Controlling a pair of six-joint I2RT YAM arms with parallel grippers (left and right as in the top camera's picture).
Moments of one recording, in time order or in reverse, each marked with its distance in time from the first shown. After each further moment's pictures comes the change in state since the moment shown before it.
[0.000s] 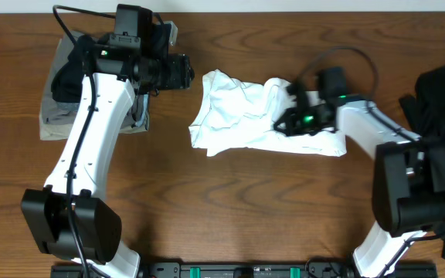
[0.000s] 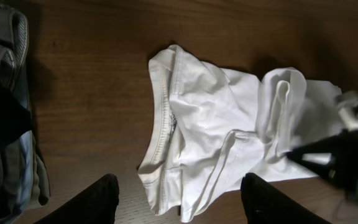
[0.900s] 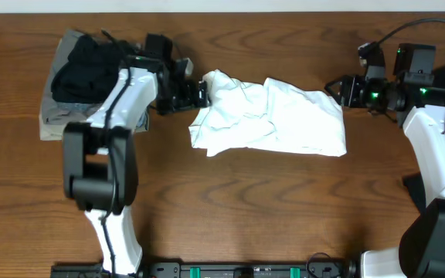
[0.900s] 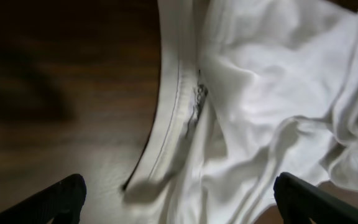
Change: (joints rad) left arm 0.000 0.335 -0.110 0.137 0.157 -0.020; right arm -0.304 -0.291 0.105 -0.117 0.094 0.002
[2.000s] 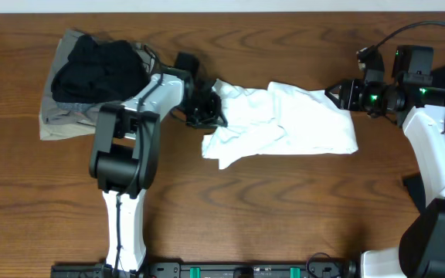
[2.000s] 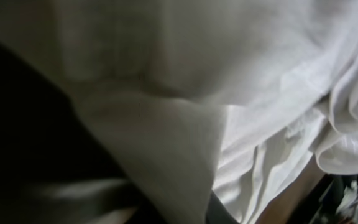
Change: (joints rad) left arm -0.085 0.156 0.019 -0.018 0.216 -0.014; right arm 0.000 0.000 0.000 -0.038 0.018 -0.001
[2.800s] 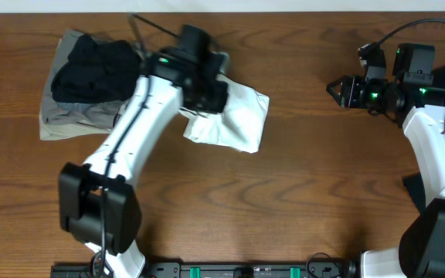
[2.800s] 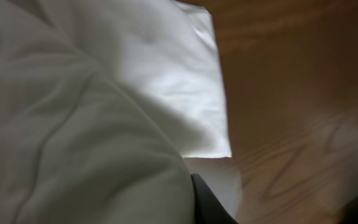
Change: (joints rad) left arm -0.169 -0.386 0.054 -0.152 -0.354 0.068; right arm 0.000 0.000 0.000 0.045 0.019 0.000
